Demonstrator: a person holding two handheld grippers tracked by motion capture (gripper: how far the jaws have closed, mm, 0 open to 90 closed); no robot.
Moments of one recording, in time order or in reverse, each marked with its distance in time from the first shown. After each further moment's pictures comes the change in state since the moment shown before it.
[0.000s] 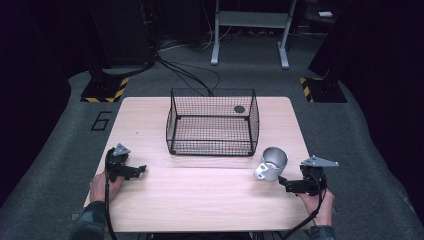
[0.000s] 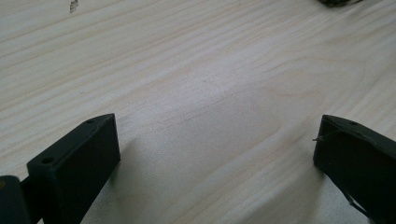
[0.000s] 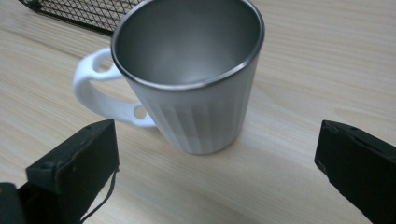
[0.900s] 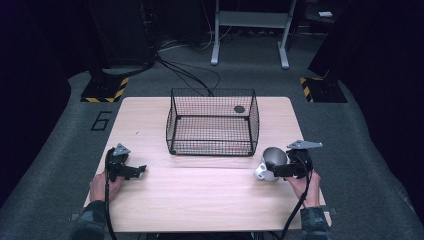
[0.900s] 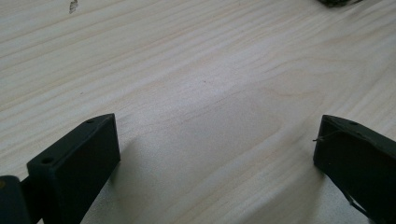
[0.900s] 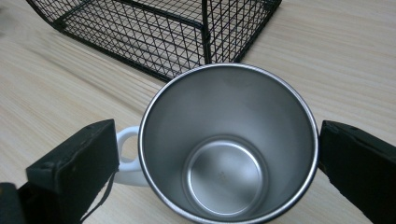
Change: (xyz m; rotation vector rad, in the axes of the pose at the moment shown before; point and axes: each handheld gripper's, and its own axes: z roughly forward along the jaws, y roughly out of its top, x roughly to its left) left arm 0.000 0.000 0.001 -0.009 0.004 0.000; right arm 0.011 0.048 0.031 0.017 0.073 -0.048
